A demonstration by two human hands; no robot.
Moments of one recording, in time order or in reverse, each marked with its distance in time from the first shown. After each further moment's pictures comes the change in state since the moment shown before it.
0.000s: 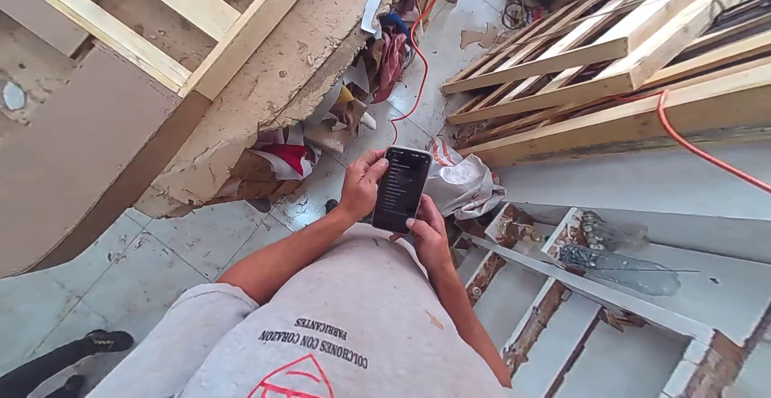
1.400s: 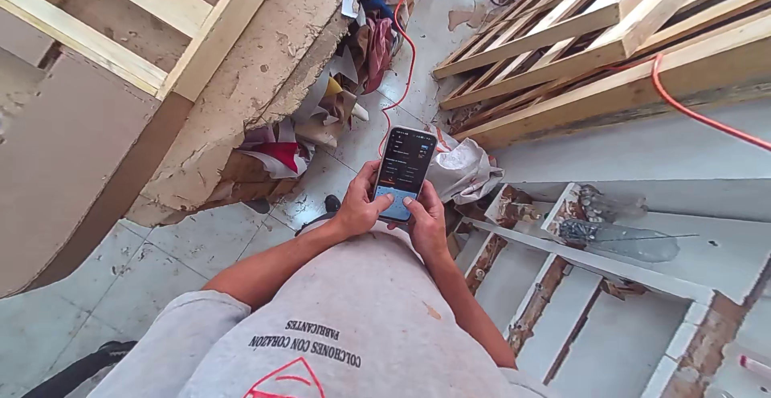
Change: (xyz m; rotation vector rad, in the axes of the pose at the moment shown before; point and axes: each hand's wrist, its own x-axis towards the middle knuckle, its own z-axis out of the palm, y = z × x) left_hand -0.039 -0.015 0.004 -0.143 -0.263 -0.030; right_hand -0.001 -0.005 0.018 0.014 0.194 -0.042
